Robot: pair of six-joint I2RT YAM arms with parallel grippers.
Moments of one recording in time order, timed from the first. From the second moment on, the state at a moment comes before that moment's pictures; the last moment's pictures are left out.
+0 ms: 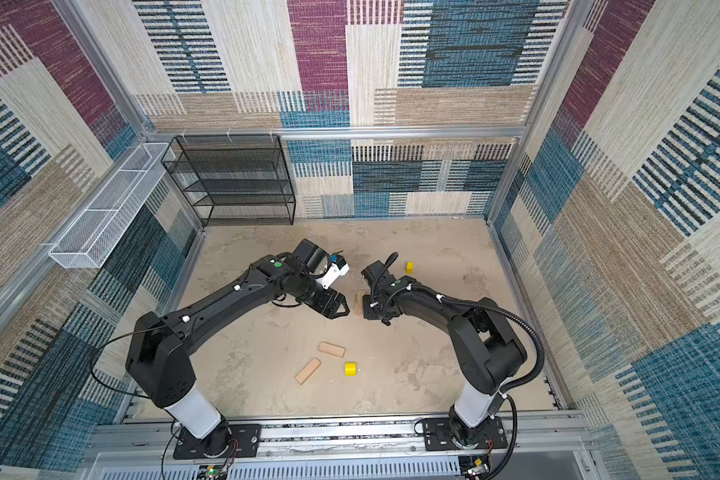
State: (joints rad) left arm -0.66 1.70 1.44 -0.85 0.37 -0.08; right arm 0.58 1.70 1.08 -0.54 -0.03 0.49
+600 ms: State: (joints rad) left arm -0.66 1.70 1.44 -0.85 0.37 -0.08; right arm 0.58 1.69 1.08 -0.55 -0.04 0.49
